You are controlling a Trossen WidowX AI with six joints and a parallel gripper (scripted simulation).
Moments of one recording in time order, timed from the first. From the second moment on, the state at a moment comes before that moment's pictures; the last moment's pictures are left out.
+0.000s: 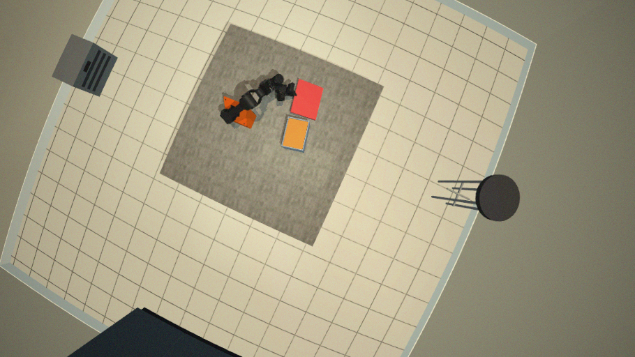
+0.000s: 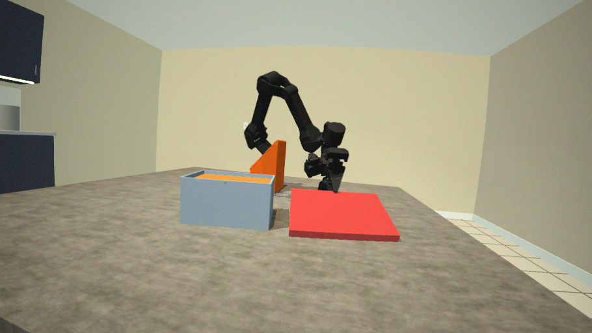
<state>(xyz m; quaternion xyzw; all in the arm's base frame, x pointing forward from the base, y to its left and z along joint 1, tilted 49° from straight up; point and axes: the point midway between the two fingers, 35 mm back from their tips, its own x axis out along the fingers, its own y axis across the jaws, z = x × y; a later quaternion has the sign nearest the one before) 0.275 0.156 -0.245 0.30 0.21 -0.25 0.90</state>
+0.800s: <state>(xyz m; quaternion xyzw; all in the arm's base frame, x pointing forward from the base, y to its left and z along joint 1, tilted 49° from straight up) 0.246 0.153 -0.243 0.30 0.21 -0.25 0.90</state>
